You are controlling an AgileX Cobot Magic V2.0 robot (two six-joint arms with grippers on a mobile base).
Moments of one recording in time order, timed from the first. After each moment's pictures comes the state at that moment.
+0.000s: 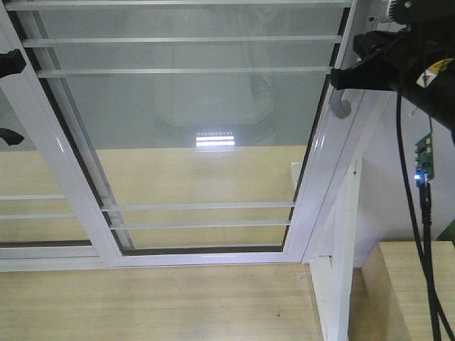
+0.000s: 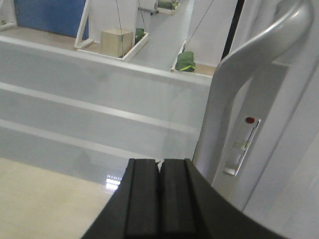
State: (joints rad) left arm -0.02 1.28 -0.75 -0.07 -0.37 0.03; right arm 0.21 1.44 -0.88 -0.04 -0.21 -0.08
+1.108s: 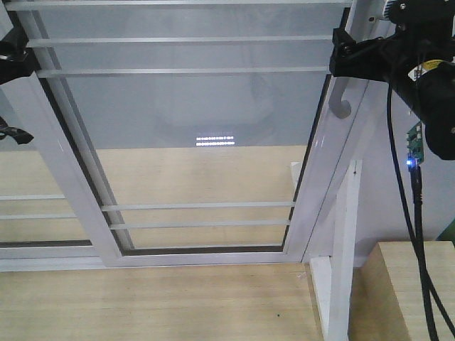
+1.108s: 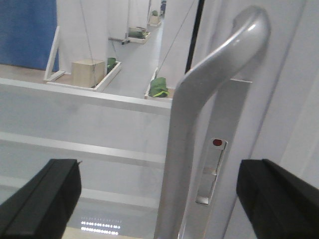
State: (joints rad) left arm -0.02 1.33 -0.76 -0.05 -0.42 0.02; right arm 0.21 1.53 -0.89 0.26 -0.47 -0.30
